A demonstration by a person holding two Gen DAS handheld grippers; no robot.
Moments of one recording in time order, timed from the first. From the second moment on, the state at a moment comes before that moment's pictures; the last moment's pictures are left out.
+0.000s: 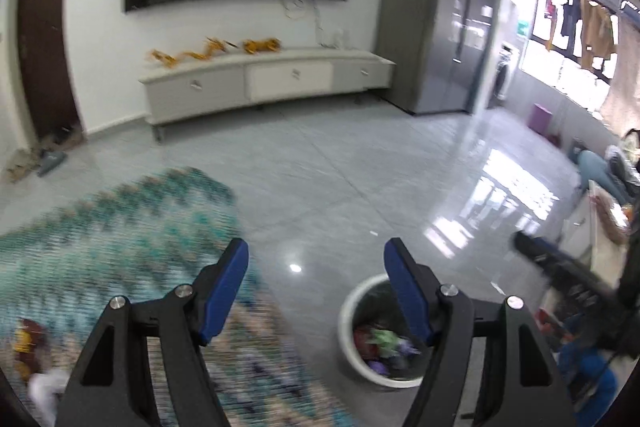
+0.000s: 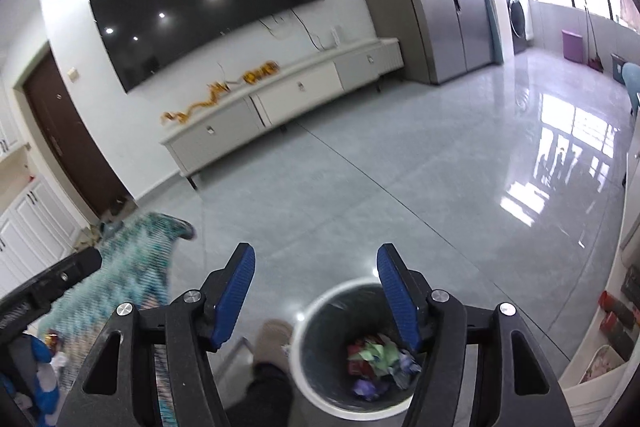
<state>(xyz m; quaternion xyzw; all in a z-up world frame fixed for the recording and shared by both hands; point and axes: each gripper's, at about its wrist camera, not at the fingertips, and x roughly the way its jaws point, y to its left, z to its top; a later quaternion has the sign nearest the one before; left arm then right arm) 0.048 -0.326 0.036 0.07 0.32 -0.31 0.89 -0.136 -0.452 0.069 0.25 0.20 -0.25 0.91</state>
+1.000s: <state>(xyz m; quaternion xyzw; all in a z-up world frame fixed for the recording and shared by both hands) 0.081 0.051 0.011 -0.04 0.33 -0.04 0.94 -0.019 -0.218 0.128 0.15 0.24 0.00 0.96</state>
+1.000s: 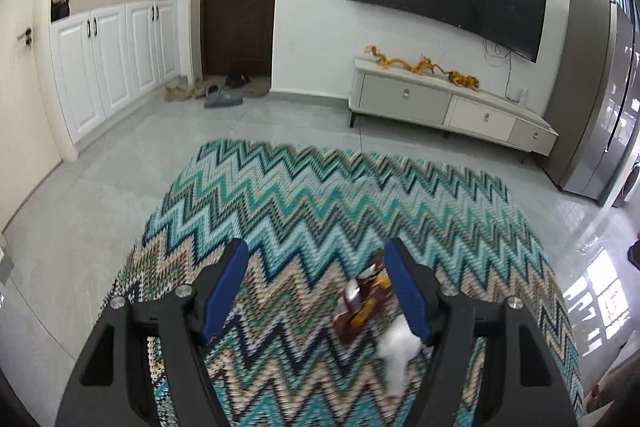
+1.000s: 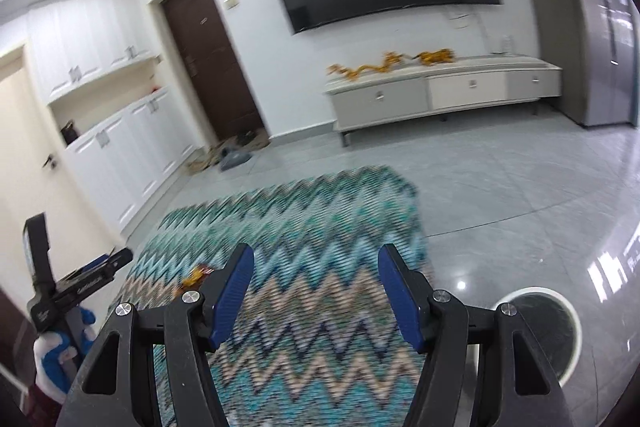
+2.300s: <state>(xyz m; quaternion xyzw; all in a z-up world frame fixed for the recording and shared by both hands) 0.154 0.067 -0.085 -0.13 0.43 -0.17 0.87 0.082 -0.092 0.031 0.08 0.42 0.21 0.88</state>
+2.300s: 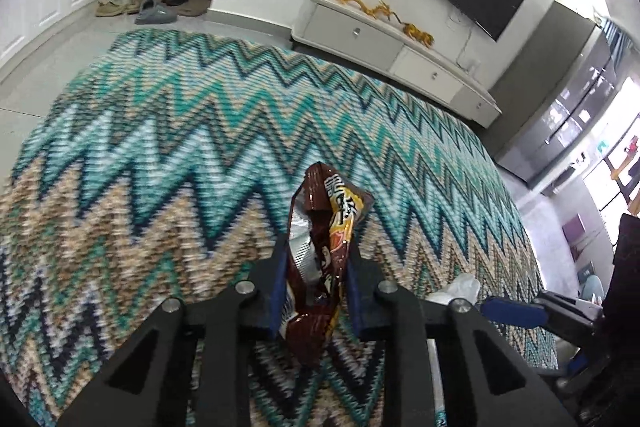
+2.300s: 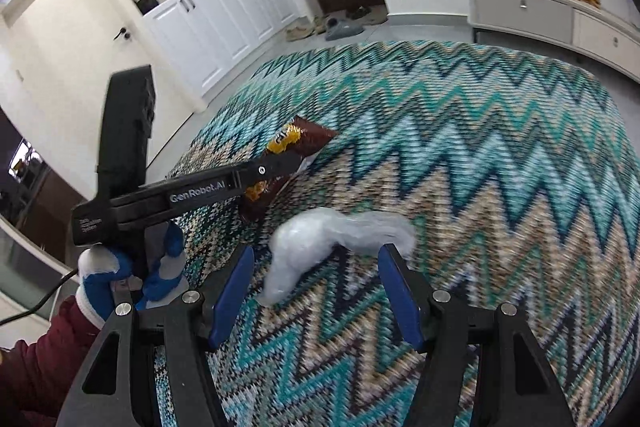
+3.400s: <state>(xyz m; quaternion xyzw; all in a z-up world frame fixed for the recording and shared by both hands) 0.056 0.034 0.013 -0.03 0.31 -0.08 0.95 0.043 -0.141 0.079 0.13 0.33 0.19 0.91</state>
